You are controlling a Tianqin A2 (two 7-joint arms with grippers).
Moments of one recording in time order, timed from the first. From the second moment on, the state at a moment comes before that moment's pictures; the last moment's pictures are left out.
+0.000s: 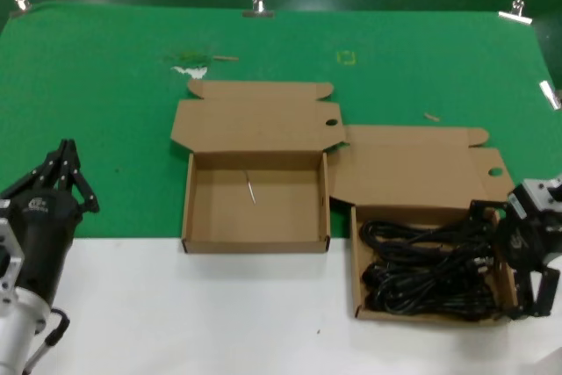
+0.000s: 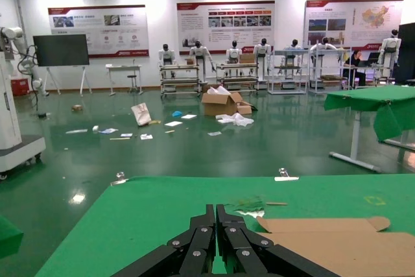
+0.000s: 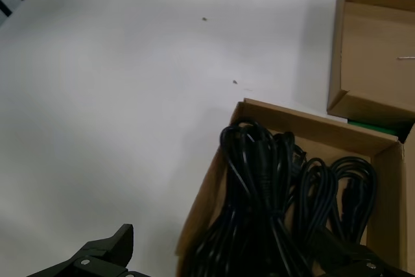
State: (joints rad) left arm 0.00 -0.30 1.60 -1.60 -1.80 0.00 0.00; right arm 1.25 0.51 -2.44 0.29 1.41 -1.49 -0.59
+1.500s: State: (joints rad) left arm 0.00 -0.30 1.60 -1.60 -1.80 0.00 0.00; right arm 1.24 0.36 -2.26 0.01 1.27 -1.18 -0.69
